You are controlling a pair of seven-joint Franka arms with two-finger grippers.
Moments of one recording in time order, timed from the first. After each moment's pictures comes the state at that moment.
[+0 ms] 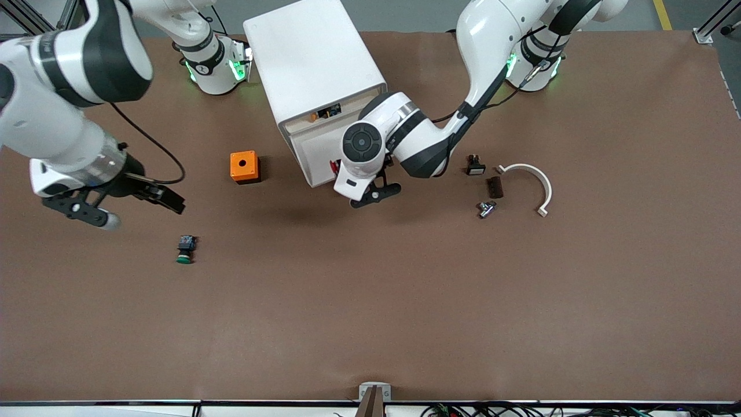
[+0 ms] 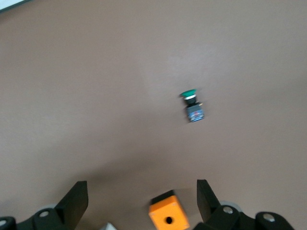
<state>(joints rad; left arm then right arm) -0.67 0.75 -0.26 -1.32 -0.11 1.88 -1.19 0.16 0.09 -0.04 -1.72 0.03 1.83 0.42</state>
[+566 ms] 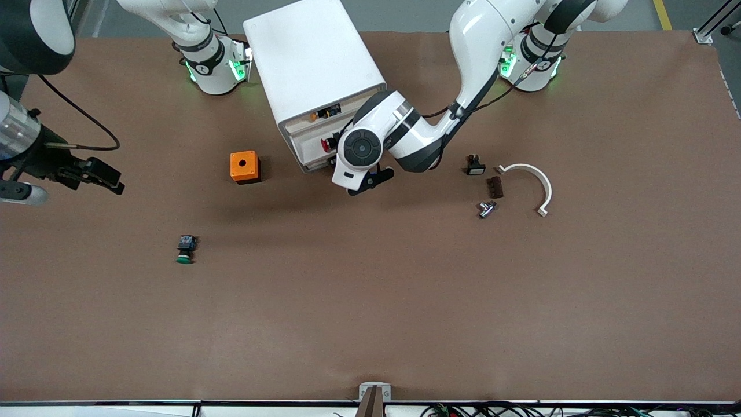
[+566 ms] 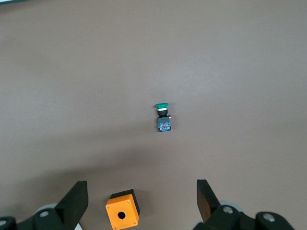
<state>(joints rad) -0.68 0.75 -0.27 -1.37 -0.31 1.88 -1.24 0.04 -0.01 -0.04 -1.72 0.03 1.78 0.13</state>
